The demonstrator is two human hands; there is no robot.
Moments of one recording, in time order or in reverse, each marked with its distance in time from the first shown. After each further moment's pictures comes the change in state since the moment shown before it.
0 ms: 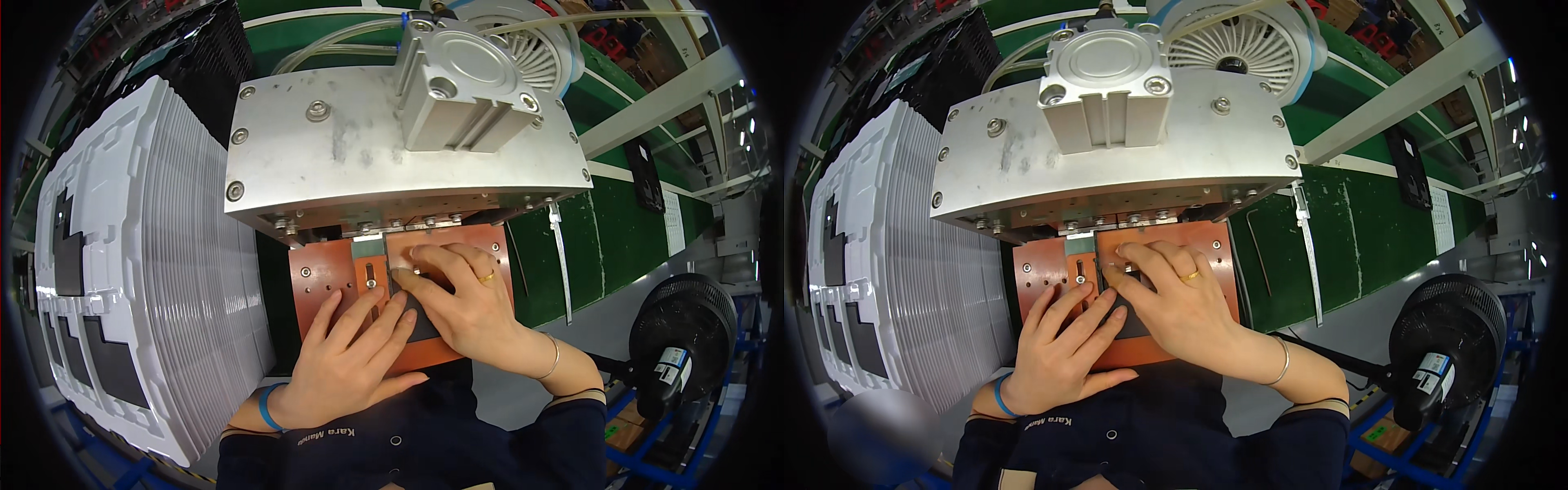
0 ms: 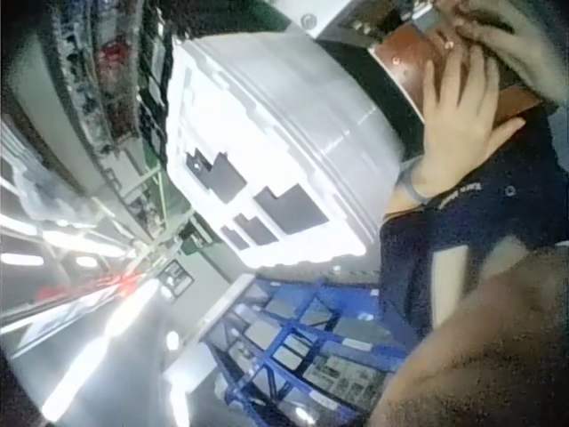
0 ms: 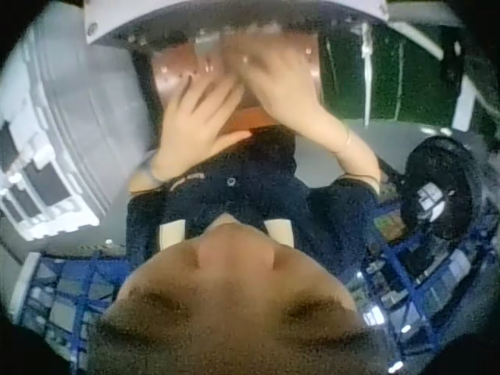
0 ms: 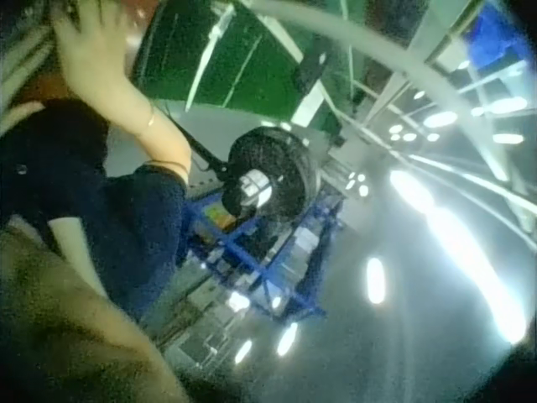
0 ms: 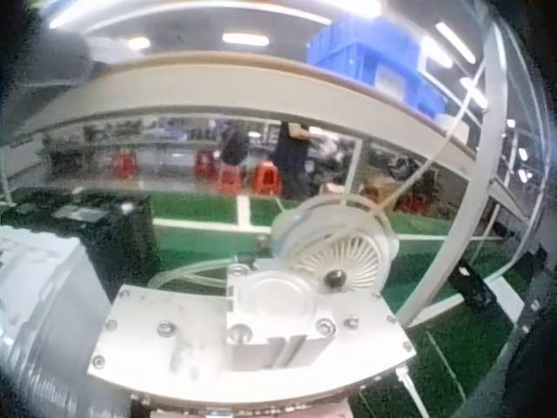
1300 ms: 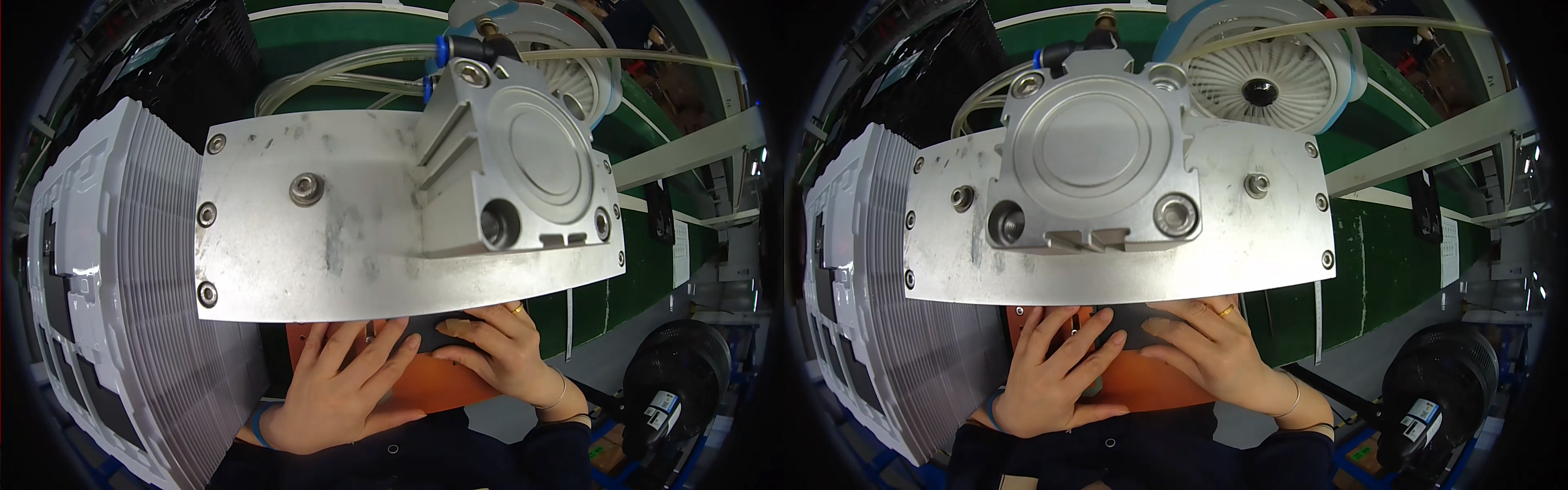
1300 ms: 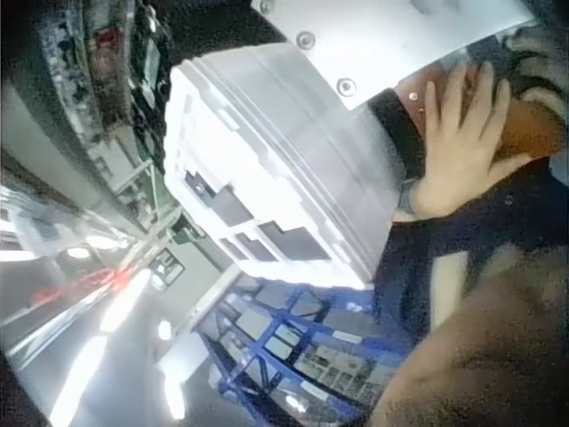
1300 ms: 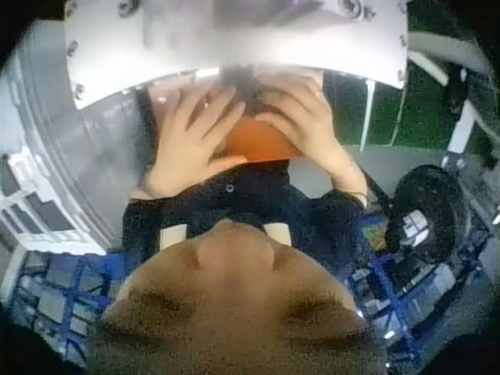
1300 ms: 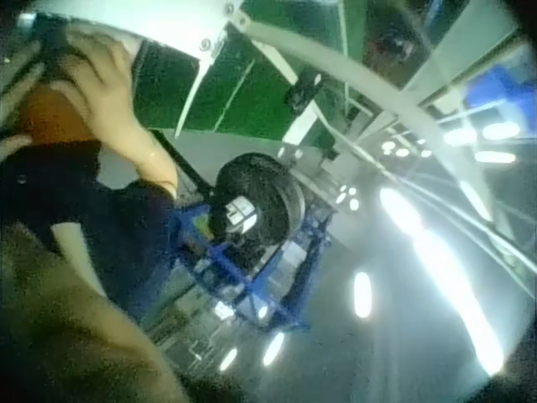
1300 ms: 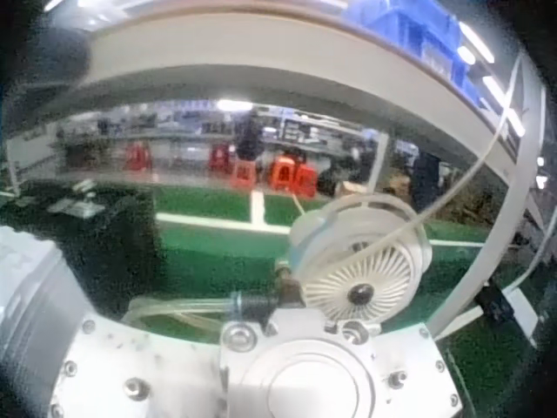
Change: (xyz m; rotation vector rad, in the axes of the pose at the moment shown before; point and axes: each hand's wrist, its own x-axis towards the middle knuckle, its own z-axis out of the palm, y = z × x) left_hand 0.020 -0.012 -0.007 -0.094 -0.120 -0.129; right_hand -0.005 0.034 -0.014 0.317 -0.046 0.121
